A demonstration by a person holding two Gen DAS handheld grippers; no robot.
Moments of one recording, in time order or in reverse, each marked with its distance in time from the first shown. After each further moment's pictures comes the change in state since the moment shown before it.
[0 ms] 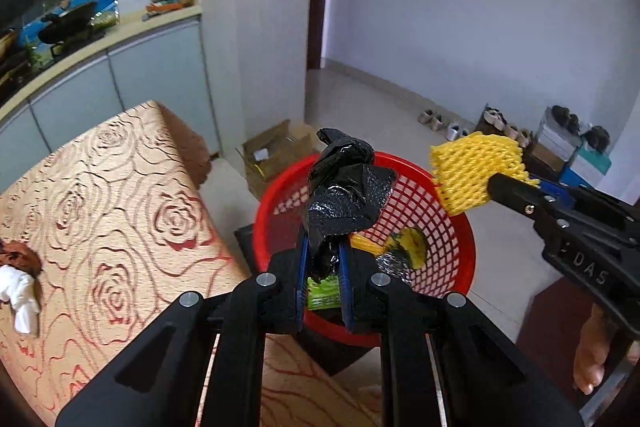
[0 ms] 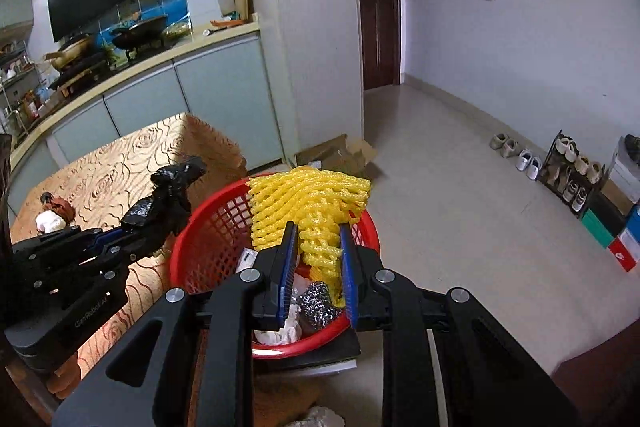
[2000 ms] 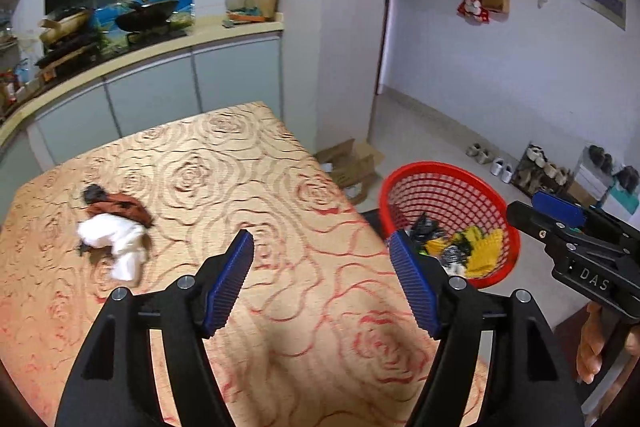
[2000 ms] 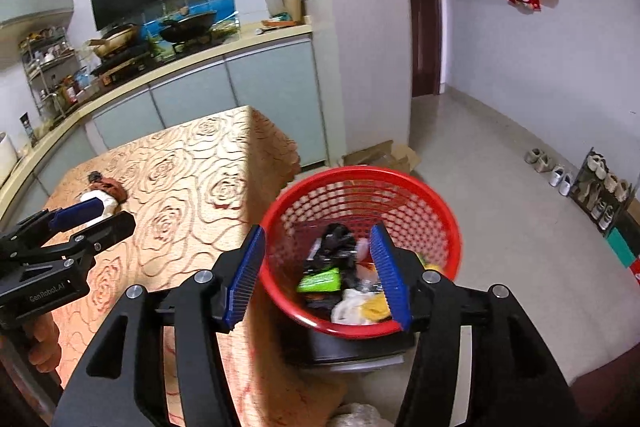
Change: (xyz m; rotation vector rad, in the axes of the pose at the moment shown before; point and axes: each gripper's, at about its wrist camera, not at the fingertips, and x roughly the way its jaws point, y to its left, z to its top) left arm -0.101 0.081 -0.042 -0.129 -0.103 0.189; right arm -0.029 0.066 -0.015 -0.064 -0.033 0.148
